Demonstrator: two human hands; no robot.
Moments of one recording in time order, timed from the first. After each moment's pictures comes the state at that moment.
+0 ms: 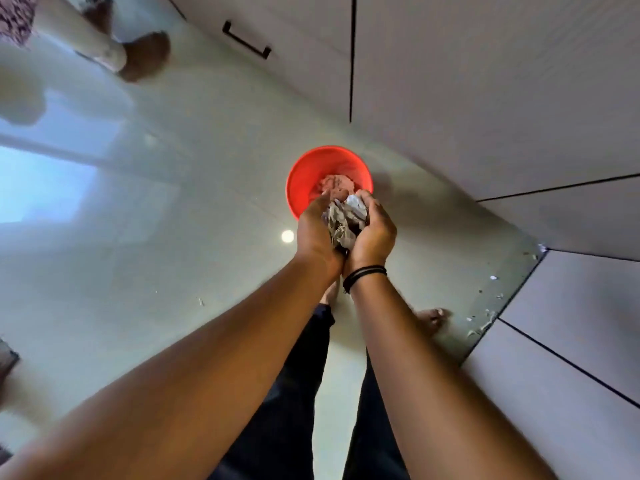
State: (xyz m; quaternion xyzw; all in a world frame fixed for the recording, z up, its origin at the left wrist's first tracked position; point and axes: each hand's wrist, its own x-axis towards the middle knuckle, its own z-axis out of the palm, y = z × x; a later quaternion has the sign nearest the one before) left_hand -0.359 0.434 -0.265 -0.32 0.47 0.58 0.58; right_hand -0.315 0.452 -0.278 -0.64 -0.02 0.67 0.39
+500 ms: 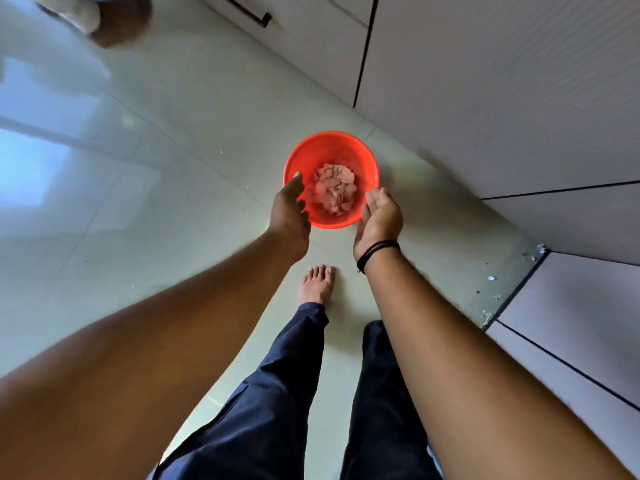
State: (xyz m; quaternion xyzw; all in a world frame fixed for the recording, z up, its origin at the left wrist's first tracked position) left_hand -0.427 0.418 -0.338 -0.21 0.64 0.46 0.58; right_hand -0.328 0.464 -0.357 -0.67 -0.04 0.68 0.30
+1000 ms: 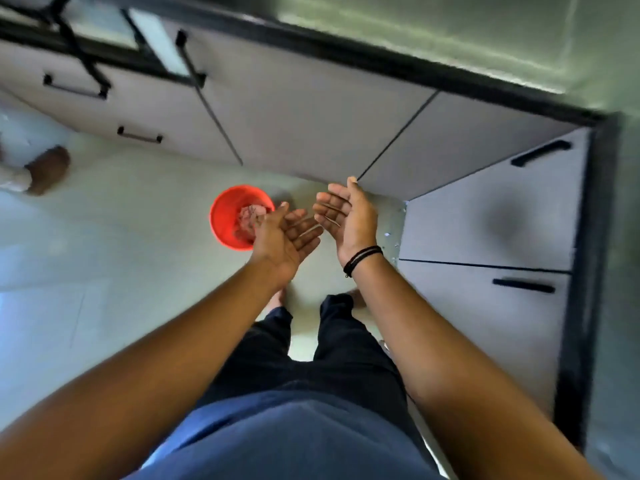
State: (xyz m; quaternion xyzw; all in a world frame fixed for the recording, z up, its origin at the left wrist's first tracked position) left_hand -0.293 0.410 -0.085 -0.08 0.58 0.39 0.71; right_hand -0.180 0.446 -0.074 -0.63 -0.08 0.66 0.41
